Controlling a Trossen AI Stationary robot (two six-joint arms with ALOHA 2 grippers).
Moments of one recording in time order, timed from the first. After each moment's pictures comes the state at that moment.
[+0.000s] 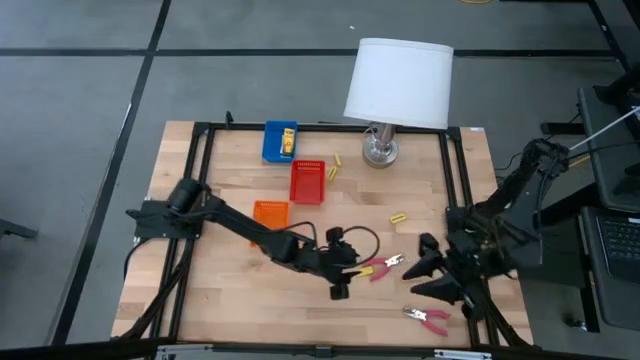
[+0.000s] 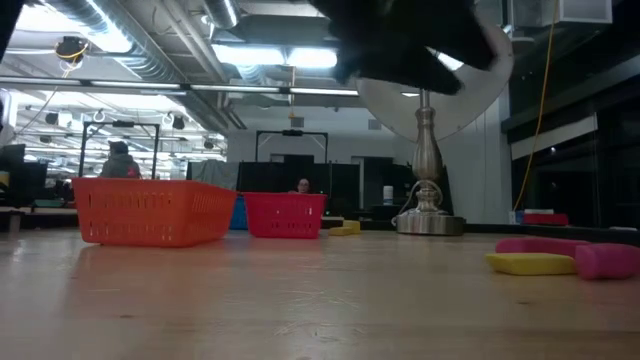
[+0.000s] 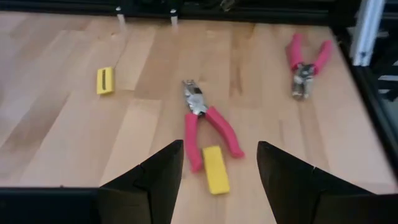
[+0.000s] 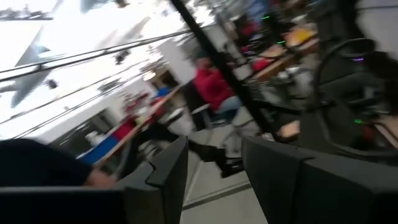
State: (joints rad) left arm -0.36 2.02 1.50 -0.11 -0.39 -0.29; right arm 0.98 1.13 1.00 0.26 0.69 0.60
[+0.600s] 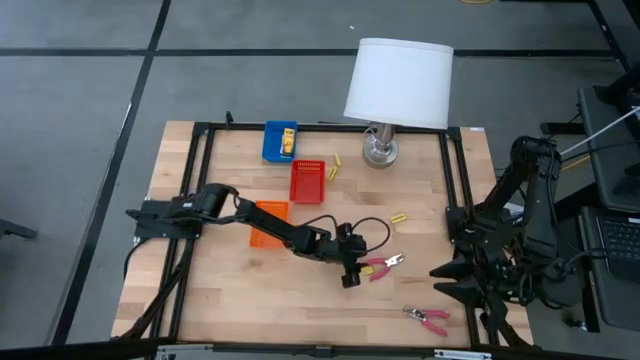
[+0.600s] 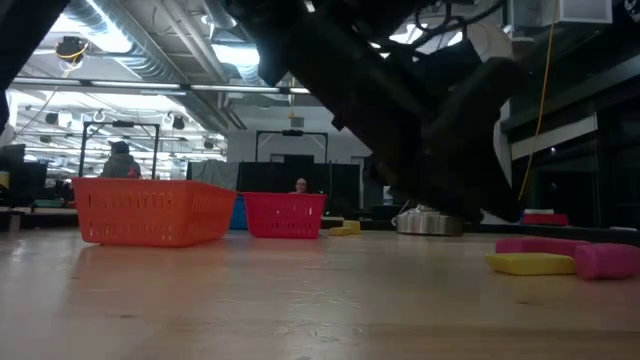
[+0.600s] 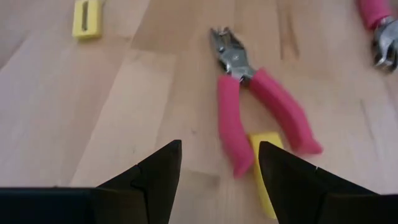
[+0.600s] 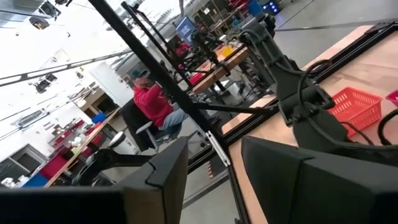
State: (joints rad) left arm -0.25 2.24 1.53 0.02 -0.25 -0.32; right arm 1.29 1.14 1.00 0.08 1.28 0.78
